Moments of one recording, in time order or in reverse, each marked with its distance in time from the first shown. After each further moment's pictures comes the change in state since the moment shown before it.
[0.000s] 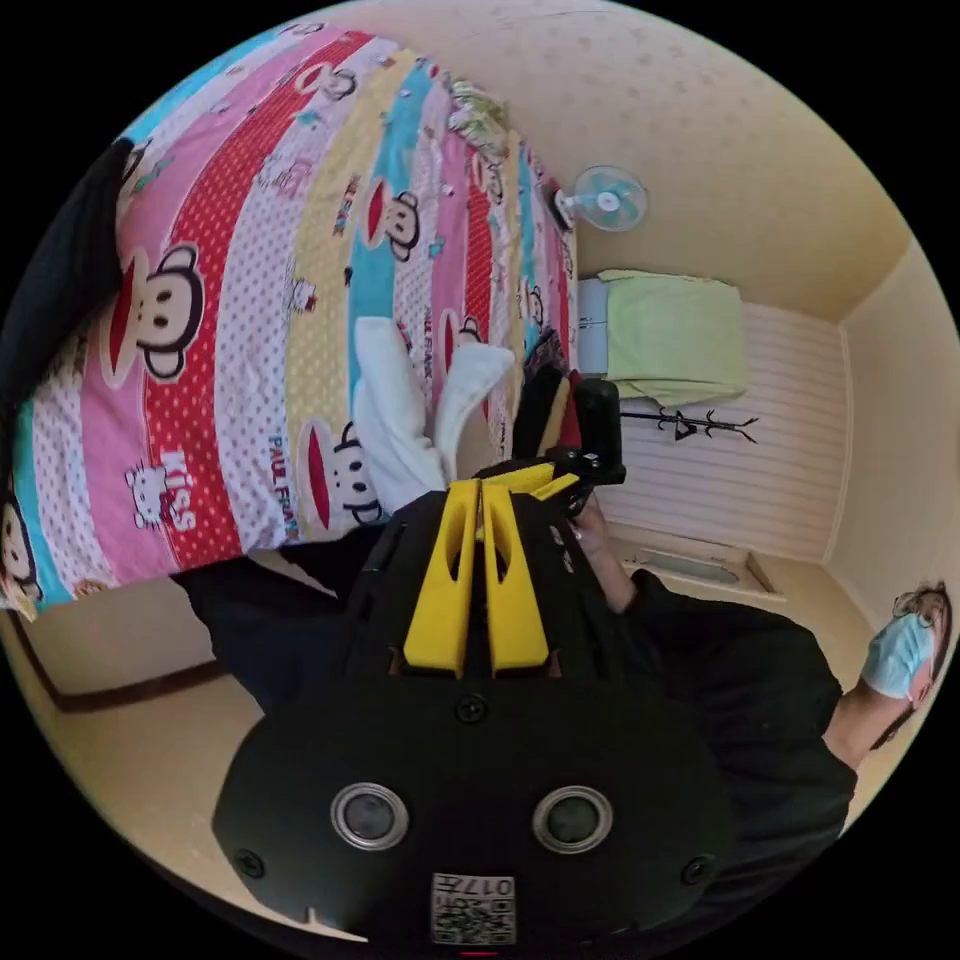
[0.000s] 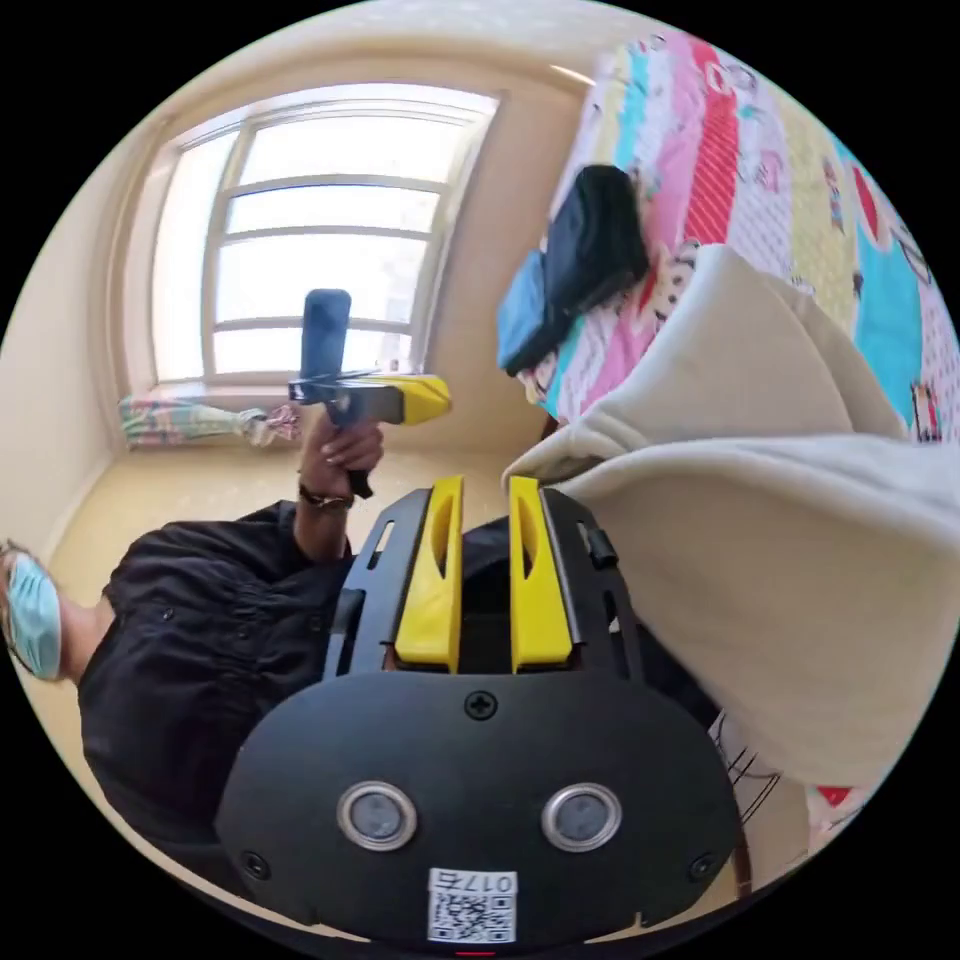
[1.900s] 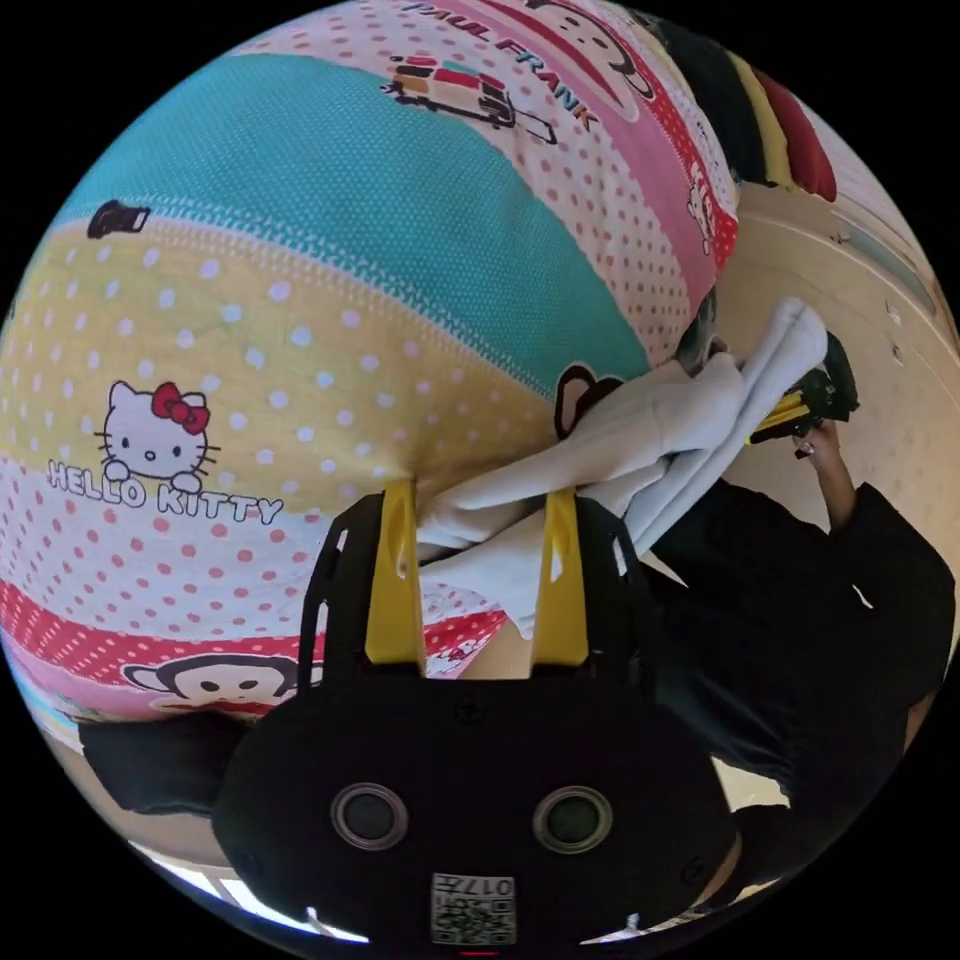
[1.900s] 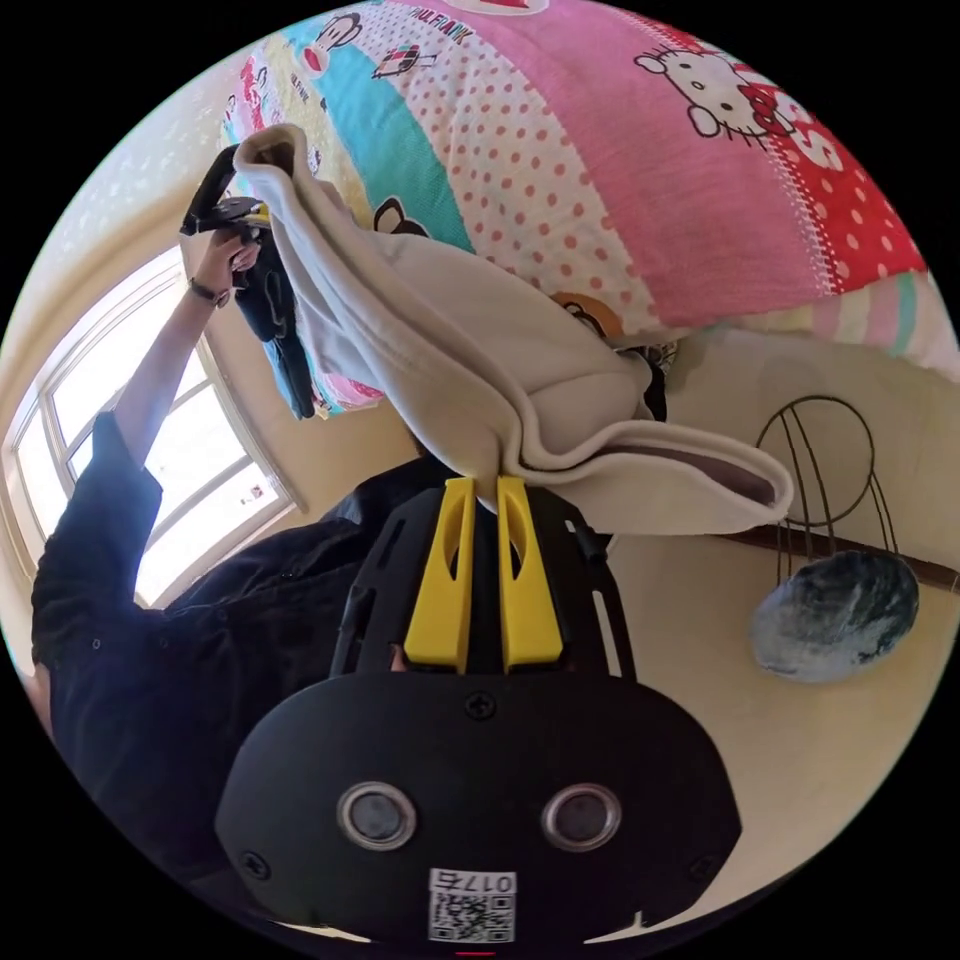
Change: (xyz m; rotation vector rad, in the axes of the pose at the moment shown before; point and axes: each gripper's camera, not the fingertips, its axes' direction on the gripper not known) left arm -0.165 -0.456 0.247 -1.000 -0.604 0.491; right arm 0.214 0.128 -0.080 0.239 0.132 0.680
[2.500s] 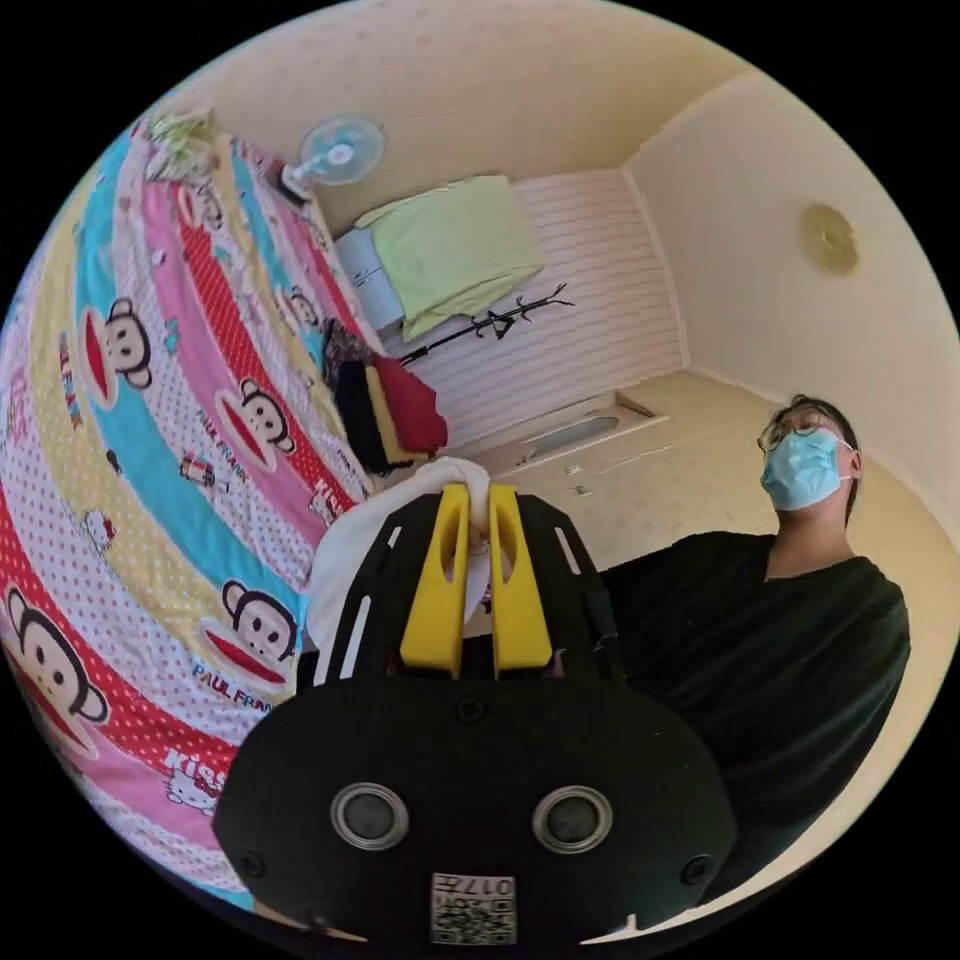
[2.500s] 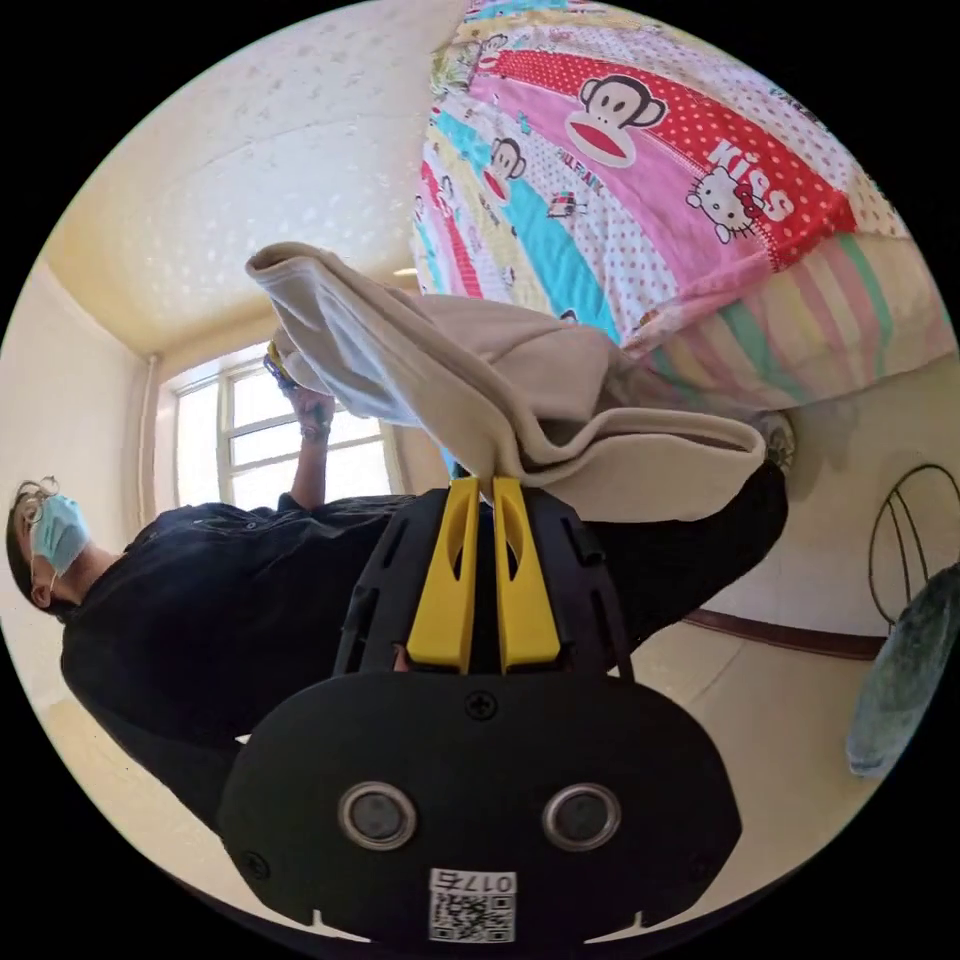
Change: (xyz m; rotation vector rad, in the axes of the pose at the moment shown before) left arm 0.229 0.224 -0.080 1.082 0.577 0.347; right arm 0.081 0.167 -0.014 0.402 -0.455 -0.261
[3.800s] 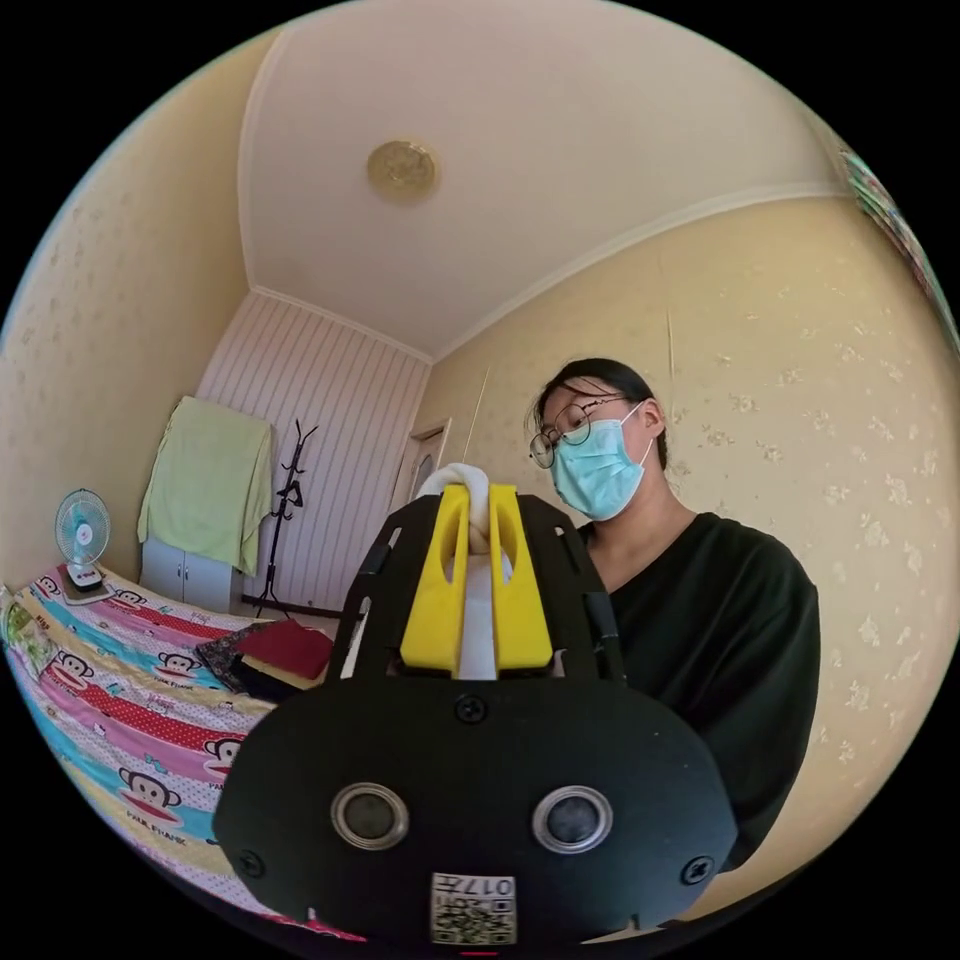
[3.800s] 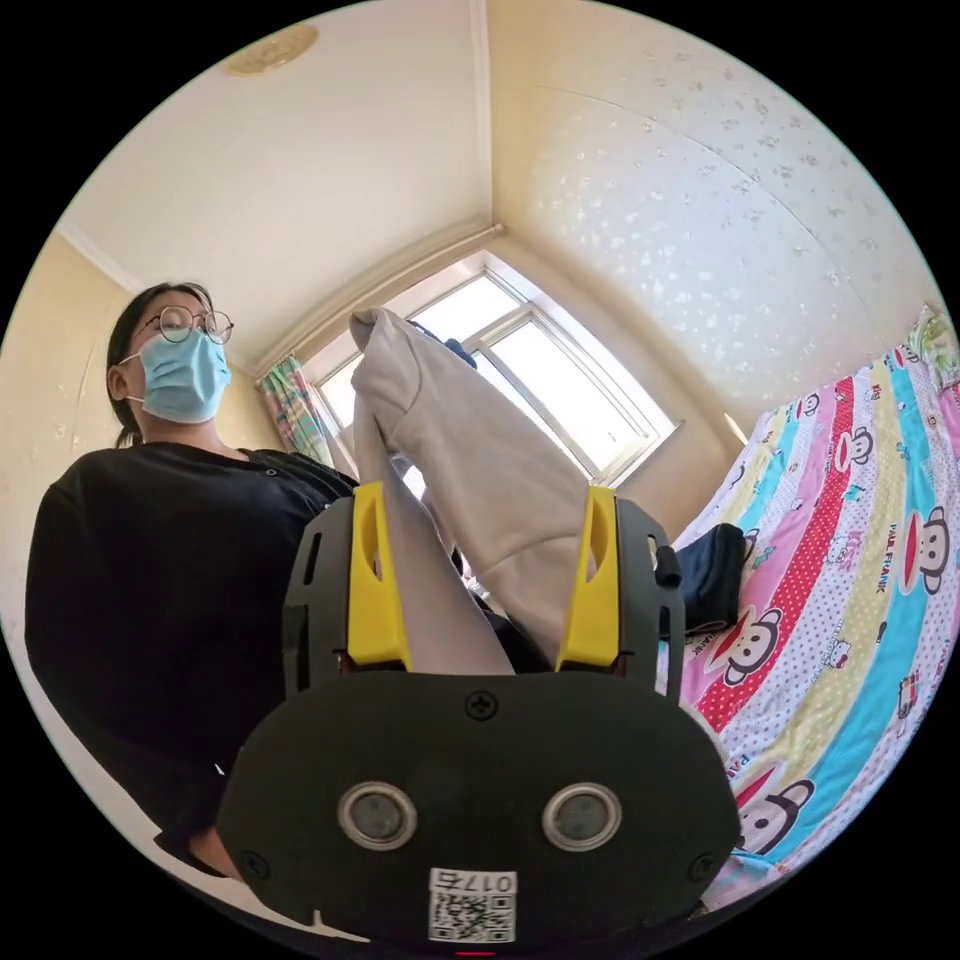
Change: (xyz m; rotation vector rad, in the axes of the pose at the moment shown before) left arm 0.416 0.226 0.109 0.208 0.291 0.913; right arm -0.134 0.198 0.135 0.127 -0.378 -1.013
